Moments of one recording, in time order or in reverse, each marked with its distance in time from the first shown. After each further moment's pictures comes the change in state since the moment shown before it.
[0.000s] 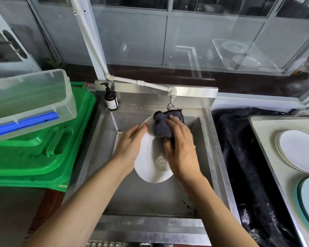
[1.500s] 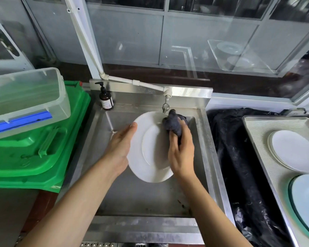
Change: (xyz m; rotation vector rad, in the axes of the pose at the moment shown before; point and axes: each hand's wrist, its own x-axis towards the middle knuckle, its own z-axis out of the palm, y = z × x) left_hand 0.002 0.000 -0.004 -0.106 0.109 -0.202; right_hand -0.002 0.003 0.006 0.326 0.174 0.429
